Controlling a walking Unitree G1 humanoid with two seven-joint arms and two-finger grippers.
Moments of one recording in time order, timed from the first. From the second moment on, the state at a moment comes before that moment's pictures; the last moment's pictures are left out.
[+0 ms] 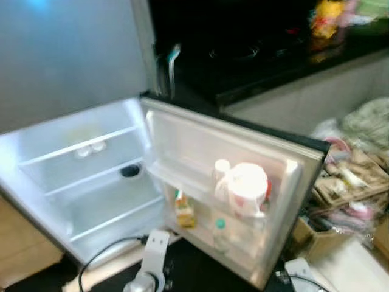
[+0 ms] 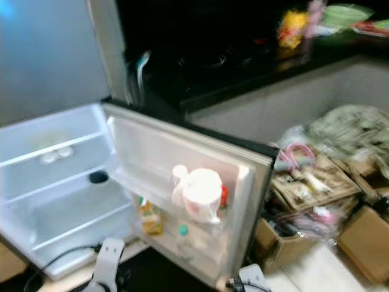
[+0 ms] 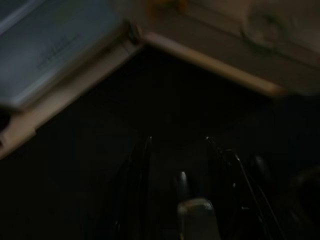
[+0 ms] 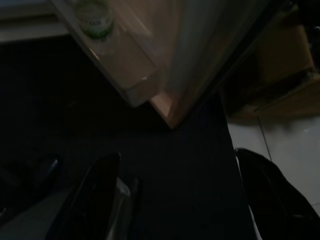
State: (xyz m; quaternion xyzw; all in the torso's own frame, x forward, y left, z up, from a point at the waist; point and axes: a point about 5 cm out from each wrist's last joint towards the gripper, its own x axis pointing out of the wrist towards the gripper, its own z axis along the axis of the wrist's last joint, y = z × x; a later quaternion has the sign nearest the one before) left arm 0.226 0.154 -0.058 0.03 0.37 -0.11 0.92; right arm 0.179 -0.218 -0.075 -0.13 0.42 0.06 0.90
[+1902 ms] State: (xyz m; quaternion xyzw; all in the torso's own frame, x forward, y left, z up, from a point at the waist) left arm 0.144 0.214 -0.095 0.09 0.50 -0.02 0.86; right arm 0.341 -0.191 0.056 -0.03 0.16 0.02 0.99
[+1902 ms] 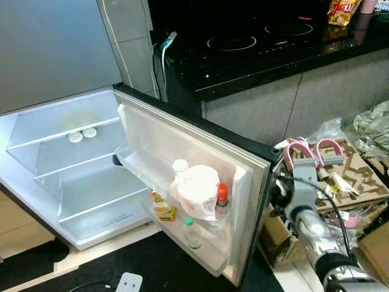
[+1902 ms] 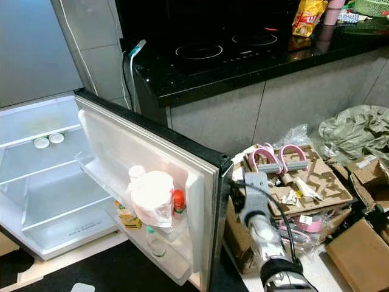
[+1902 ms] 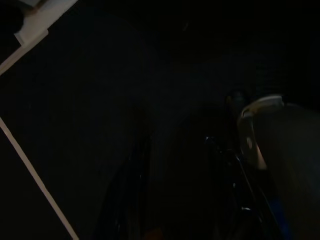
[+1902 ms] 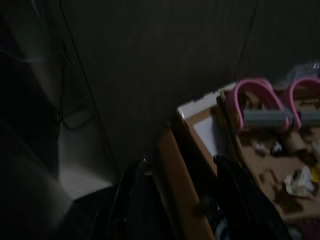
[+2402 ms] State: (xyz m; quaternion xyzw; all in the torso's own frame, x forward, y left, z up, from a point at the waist) left arm 0.119 0.192 -0.109 0.12 0.57 -0.05 0.81; right arm 0.327 -0.133 0.072 0.07 0.16 0.36 0.92
